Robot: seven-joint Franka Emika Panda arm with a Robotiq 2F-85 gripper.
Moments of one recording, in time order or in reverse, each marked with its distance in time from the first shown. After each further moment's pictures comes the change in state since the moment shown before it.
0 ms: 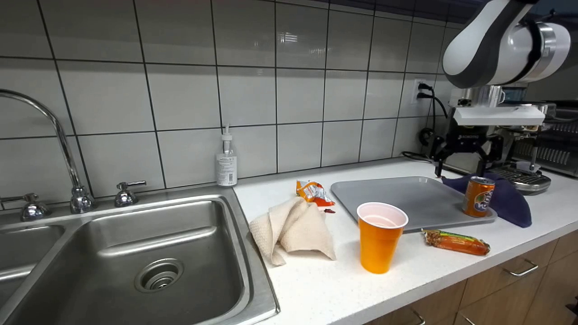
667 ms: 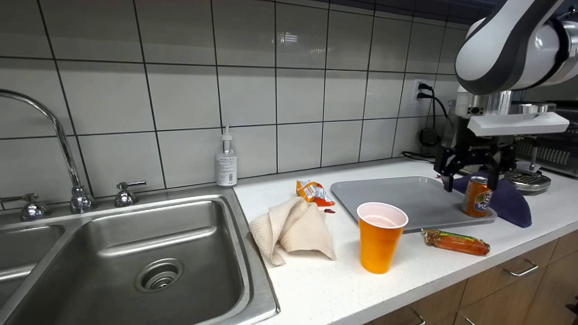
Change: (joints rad) arm 0.000 -0.086 0.029 -0.143 -0.083 0.000 -0.020
